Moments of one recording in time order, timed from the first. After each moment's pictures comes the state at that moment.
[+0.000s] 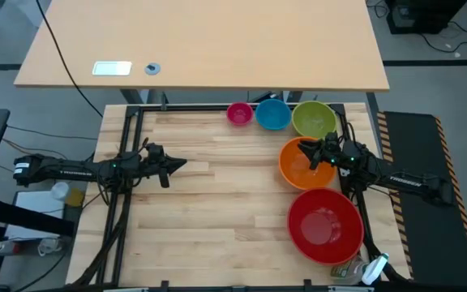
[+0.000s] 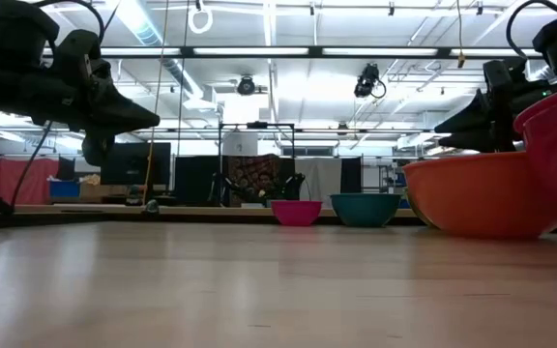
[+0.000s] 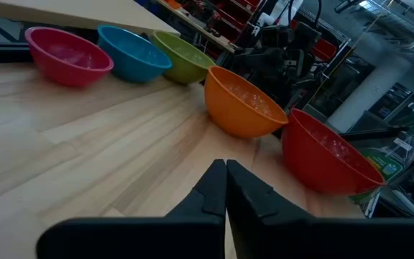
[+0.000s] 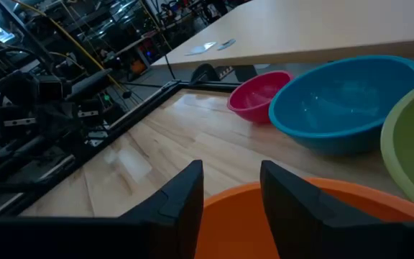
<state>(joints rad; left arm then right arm) 0.07 0.50 0.01 0.41 -0.19 -0.56 -0.38 0.19 0.04 -0.02 0.16 0.52</state>
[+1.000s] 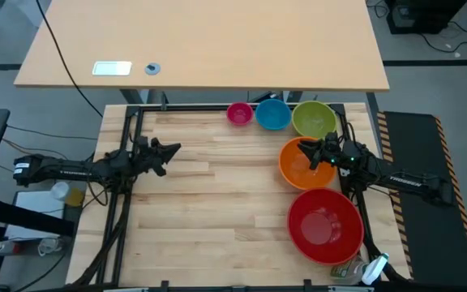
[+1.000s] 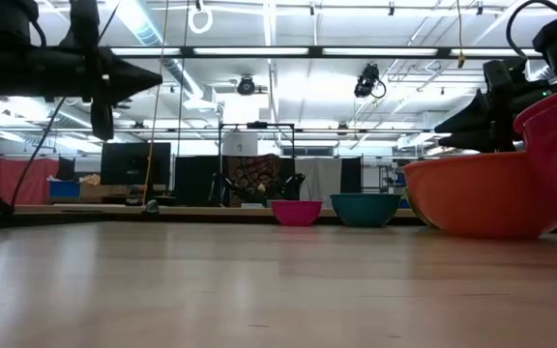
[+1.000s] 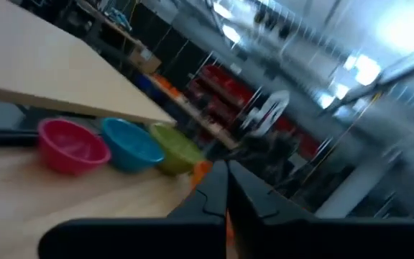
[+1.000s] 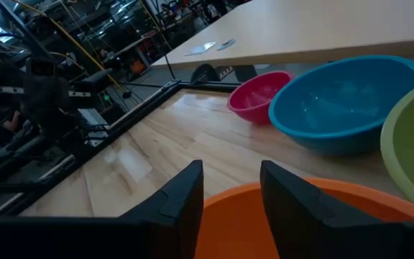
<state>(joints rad) 0.08 0.50 0.01 0.72 -0.37 -0.64 -0.38 0.19 0.04 -0.02 0.16 0.52</state>
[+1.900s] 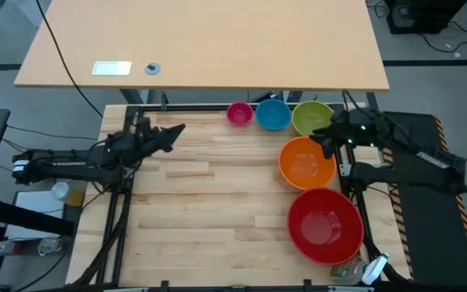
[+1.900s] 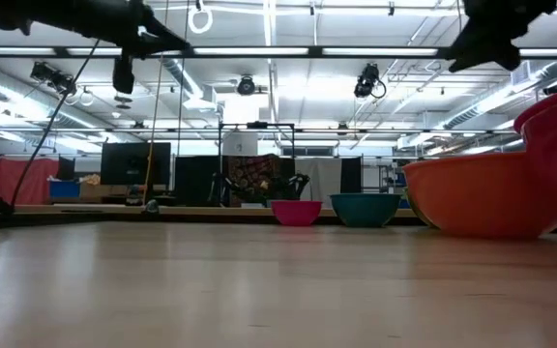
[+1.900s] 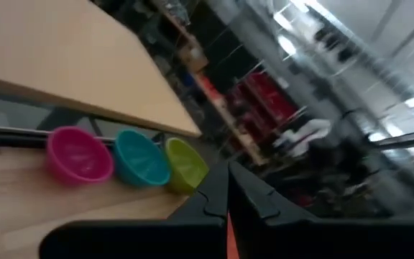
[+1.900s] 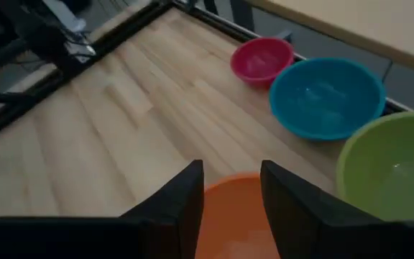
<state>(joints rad) 0.13 0.69 0.49 0.25 -0.47 -0.85 -0.40 0.68 0.93 -0.87 0.04 0.38</state>
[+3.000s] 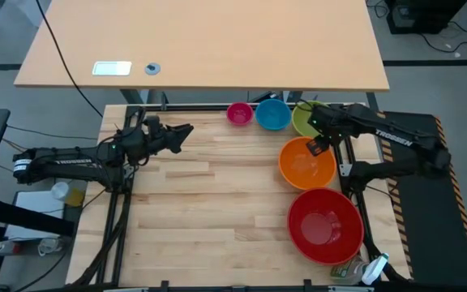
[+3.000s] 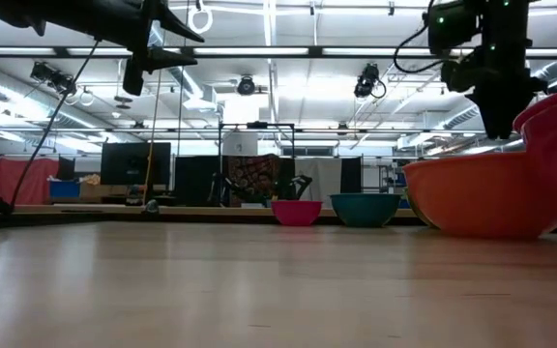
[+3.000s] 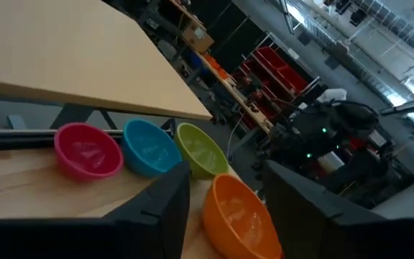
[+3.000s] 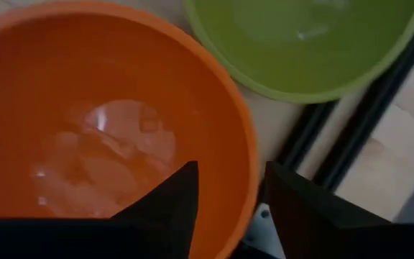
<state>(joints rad) 0.17 0.77 0.54 0.22 -0.40 -0.76 -0.55 1.11 1.02 -1.38 0.18 0.50</state>
